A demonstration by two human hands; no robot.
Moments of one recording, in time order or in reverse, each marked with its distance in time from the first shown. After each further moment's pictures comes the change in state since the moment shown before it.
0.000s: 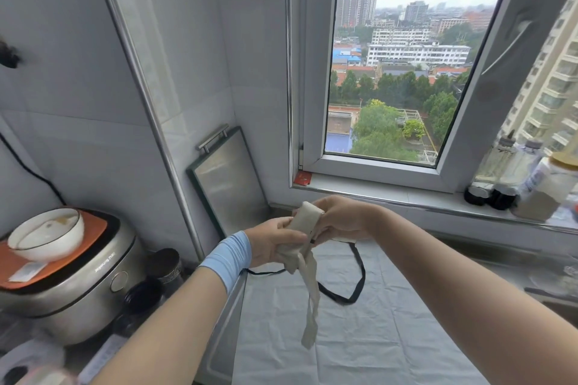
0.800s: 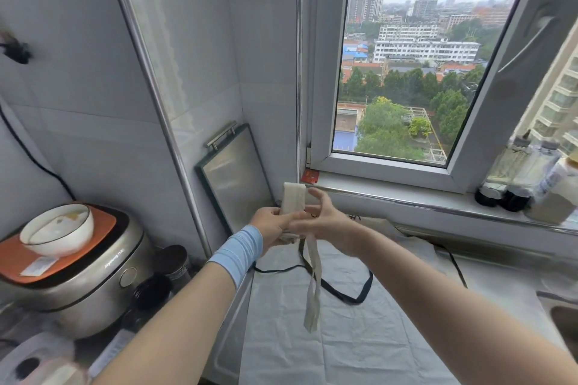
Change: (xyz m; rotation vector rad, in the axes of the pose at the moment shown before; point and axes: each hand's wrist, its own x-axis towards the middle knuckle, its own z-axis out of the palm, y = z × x) left_hand 0.009 0.002 -0.013 -0.062 0.528 0.025; right_hand 0.036 0.024 0.030 0.094 0.357 -0.133
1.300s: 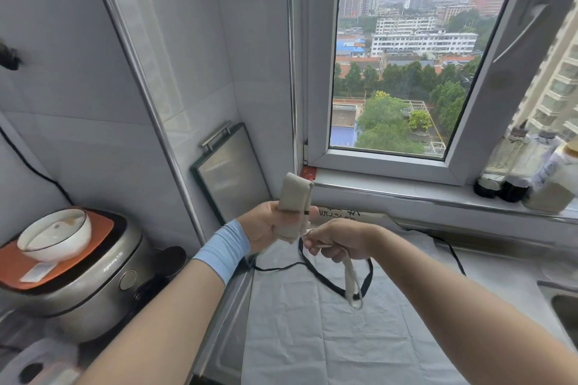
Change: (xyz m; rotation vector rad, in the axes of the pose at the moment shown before) left_hand -0.021 0.021 -0.006 -0.004 -0.431 0.091; right_hand 0.004 0.030 -0.032 -0.114 -0.395 0.325
